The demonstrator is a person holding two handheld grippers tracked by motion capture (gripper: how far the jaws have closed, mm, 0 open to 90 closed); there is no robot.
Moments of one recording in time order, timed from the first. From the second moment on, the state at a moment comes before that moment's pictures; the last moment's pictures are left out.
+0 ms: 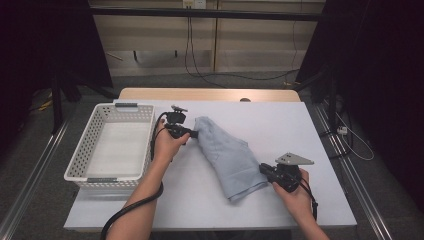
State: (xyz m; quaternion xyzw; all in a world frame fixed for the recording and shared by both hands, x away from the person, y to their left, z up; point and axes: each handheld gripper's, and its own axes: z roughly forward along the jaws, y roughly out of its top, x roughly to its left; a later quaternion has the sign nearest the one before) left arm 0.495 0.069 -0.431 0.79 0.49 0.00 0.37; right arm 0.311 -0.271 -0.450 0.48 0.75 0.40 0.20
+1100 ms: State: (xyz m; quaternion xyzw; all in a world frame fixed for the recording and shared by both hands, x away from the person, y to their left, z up) left arm 0.476 0.076 -0.414 0.80 0.48 0.04 0.35; right arm 0.309 -0.296 -0.441 0.49 0.73 0.45 0.19
